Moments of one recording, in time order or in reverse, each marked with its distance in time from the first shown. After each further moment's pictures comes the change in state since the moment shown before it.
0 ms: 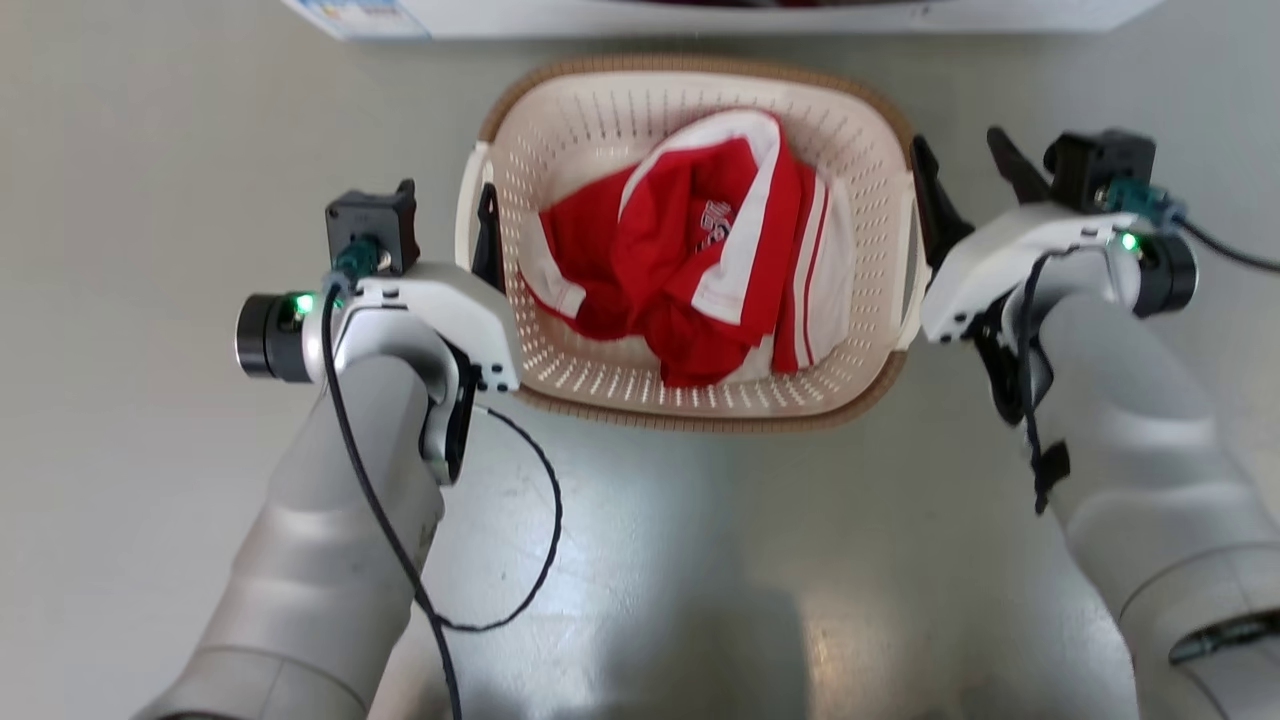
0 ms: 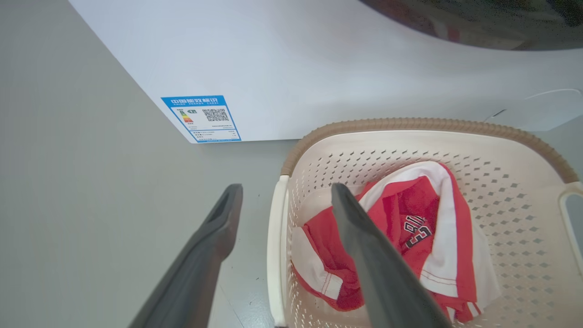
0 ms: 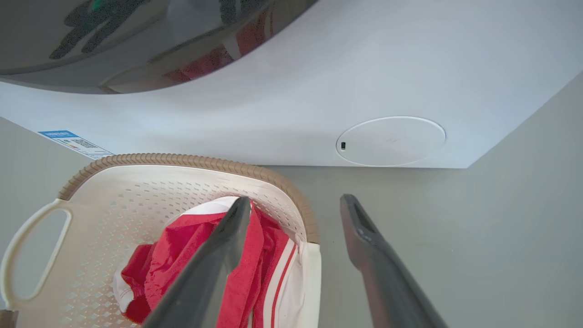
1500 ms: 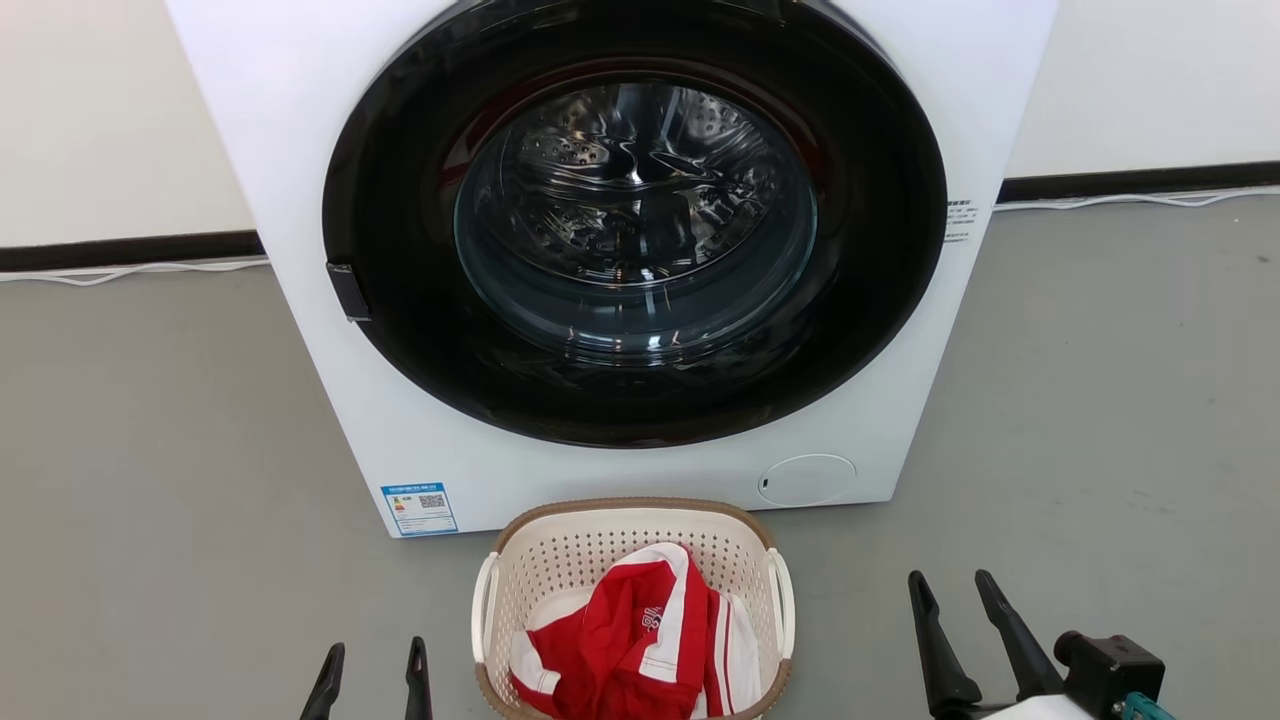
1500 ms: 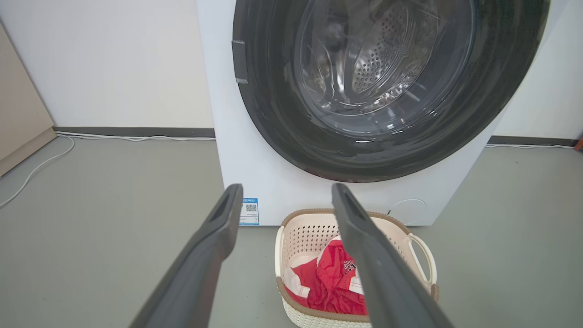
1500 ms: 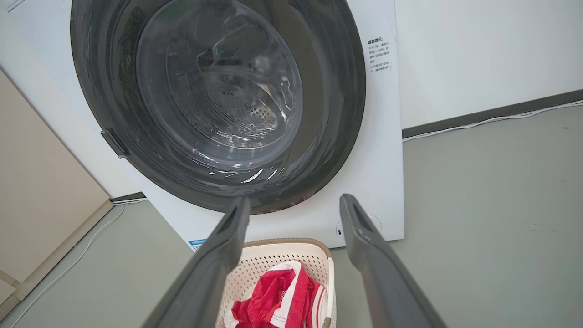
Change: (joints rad) left arm 1.085 0.017 0.260 -0.831 0.208 -0.043 0.000; right arm 1.046 0.027 -0.085 -0.838 0.046 0.000 0.000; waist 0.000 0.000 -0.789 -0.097
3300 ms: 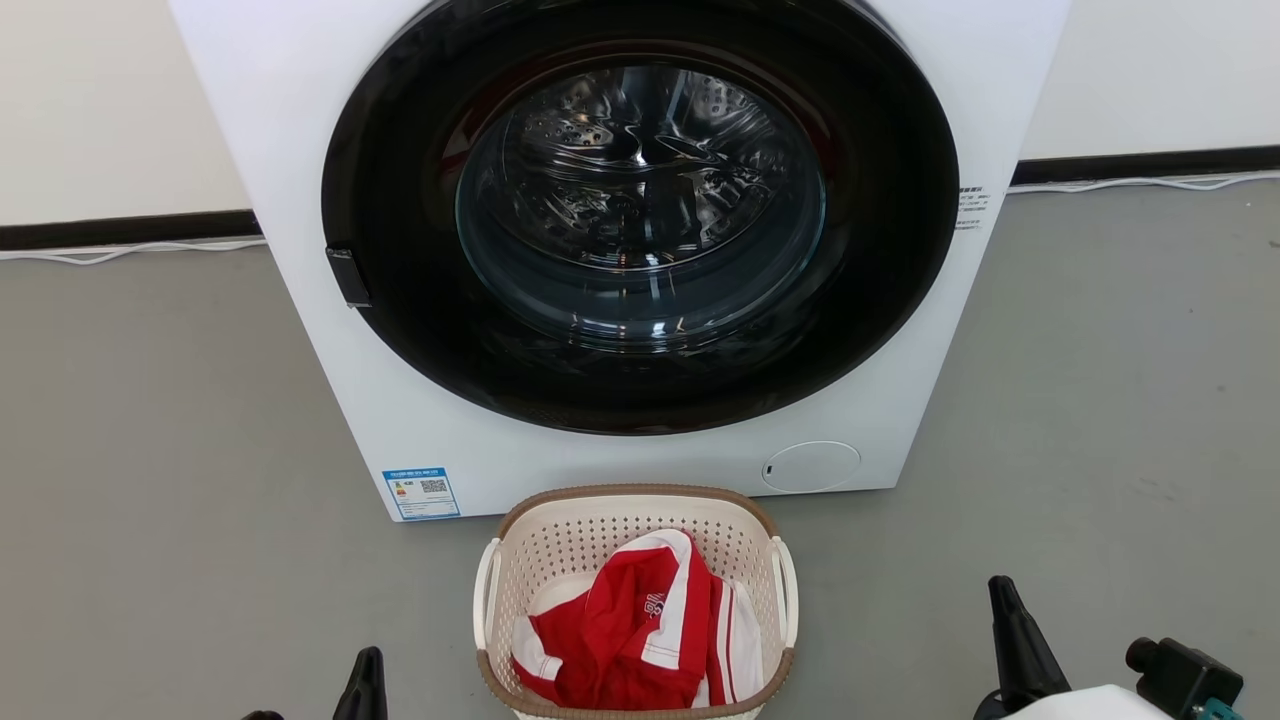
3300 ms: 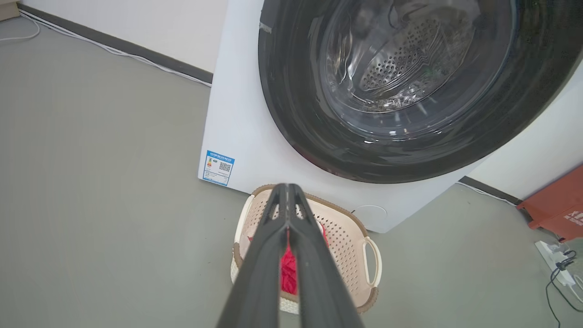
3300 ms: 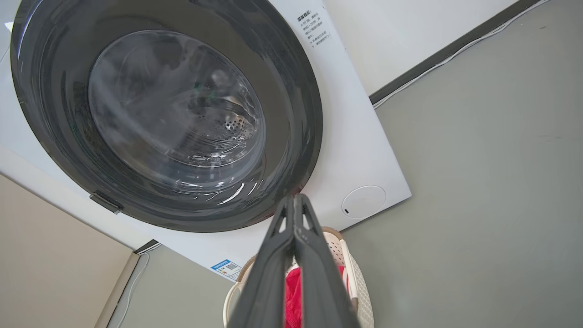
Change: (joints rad) left arm -0.029 0.002 0.013 0.041 -0.350 -0.044 0.072; right arm 0.014 0.002 -0.069 -0.025 0.318 -0.001 0.079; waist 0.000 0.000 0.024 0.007
